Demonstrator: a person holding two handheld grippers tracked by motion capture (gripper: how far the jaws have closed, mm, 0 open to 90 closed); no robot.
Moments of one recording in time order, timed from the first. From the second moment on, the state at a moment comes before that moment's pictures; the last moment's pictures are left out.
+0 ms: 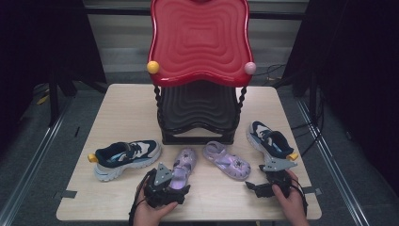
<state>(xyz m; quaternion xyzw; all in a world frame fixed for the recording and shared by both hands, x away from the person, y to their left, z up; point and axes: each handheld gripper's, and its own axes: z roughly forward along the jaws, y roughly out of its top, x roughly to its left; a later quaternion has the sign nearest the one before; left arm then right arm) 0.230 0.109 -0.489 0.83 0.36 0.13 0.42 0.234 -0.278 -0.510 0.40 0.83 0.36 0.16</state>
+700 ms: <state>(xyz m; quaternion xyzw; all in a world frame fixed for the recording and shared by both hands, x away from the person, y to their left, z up) 0.233 0.127 -0.491 0.83 0.34 0.14 0.42 0.234 -0.278 -0.510 0.39 0.83 0.36 0.16</state>
